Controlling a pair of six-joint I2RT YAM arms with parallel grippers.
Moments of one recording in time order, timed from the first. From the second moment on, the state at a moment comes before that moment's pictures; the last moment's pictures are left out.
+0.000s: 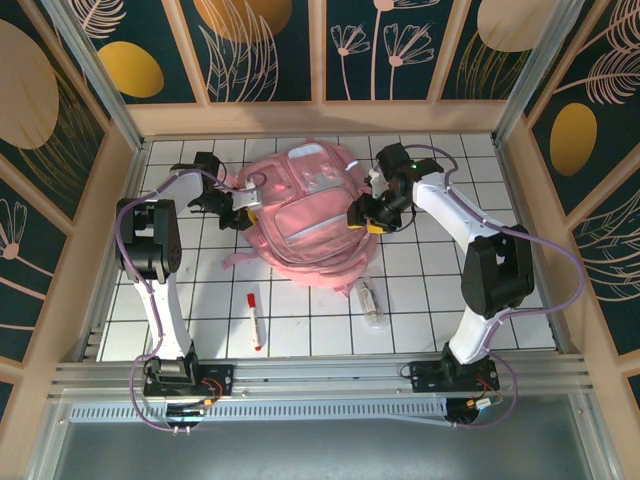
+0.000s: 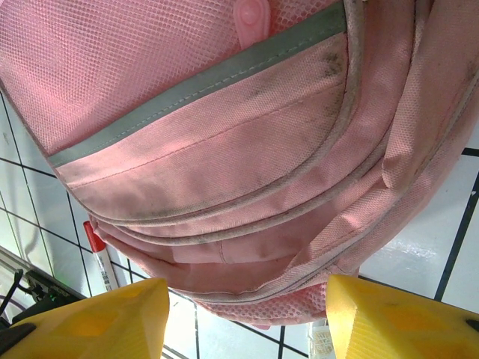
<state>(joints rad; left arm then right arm) -0.06 2.09 1.53 -0.89 0.65 1.29 0.41 1.76 1.47 -1.00 -0.45 0.38</state>
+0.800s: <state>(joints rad) -0.09 1.64 1.02 -0.55 0.60 1.02 0.53 1.83 1.56 -0.73 -0.24 0.50</state>
